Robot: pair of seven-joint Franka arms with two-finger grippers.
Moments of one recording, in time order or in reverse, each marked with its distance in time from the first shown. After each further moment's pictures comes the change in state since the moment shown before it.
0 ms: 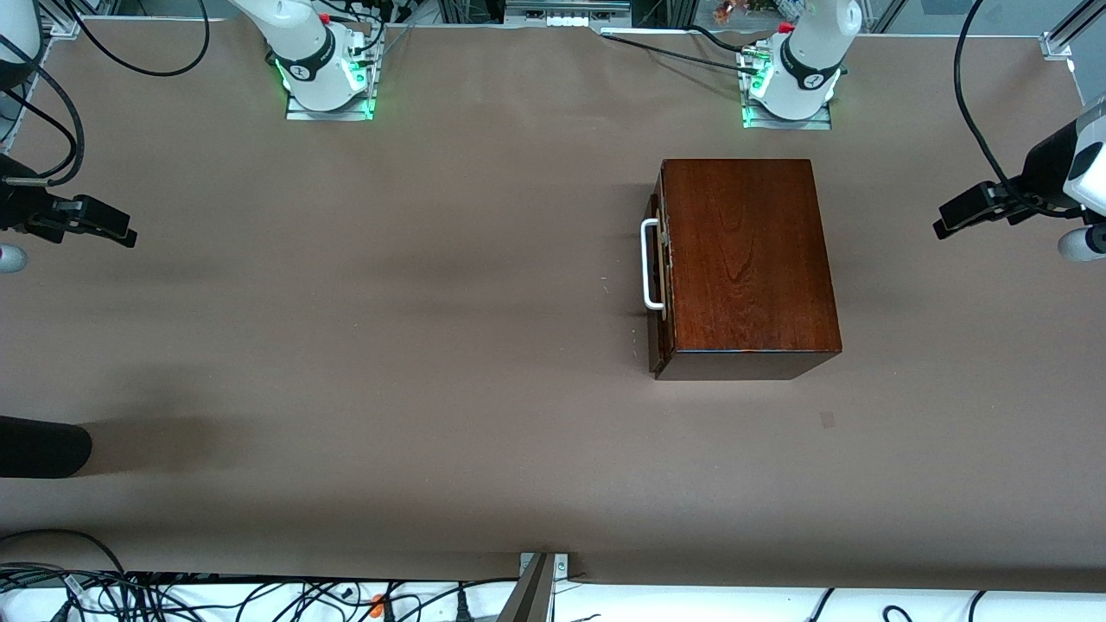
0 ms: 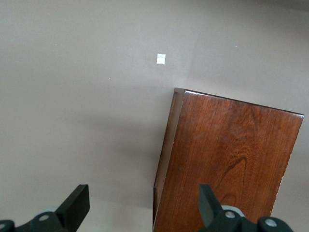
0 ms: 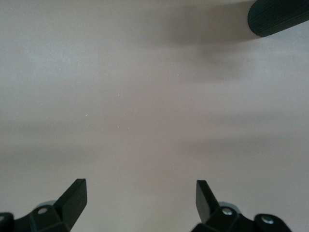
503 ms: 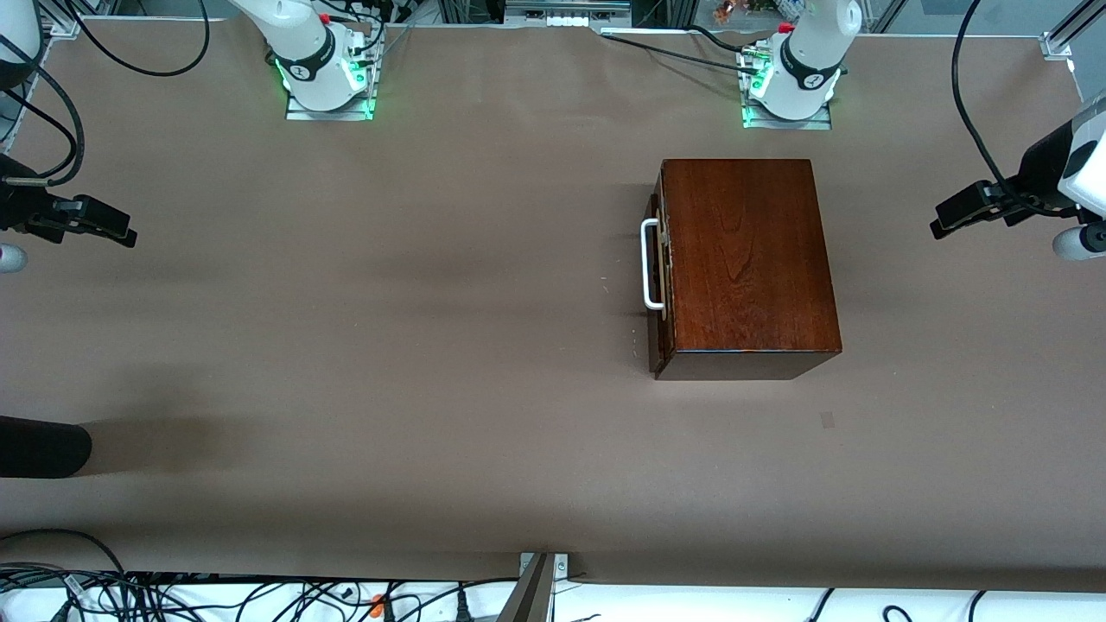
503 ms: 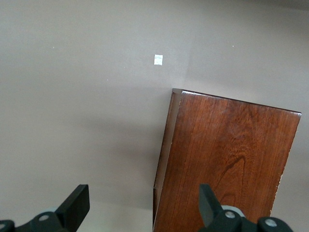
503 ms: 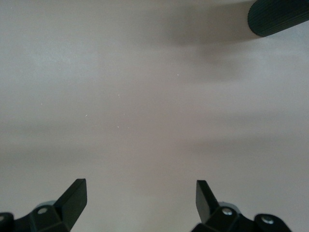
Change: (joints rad) left arm 0.000 -0.002 -0.007 -0.002 0.000 0.007 0.012; right arm 0.000 0.000 0.000 0.000 0.000 0.000 0.000
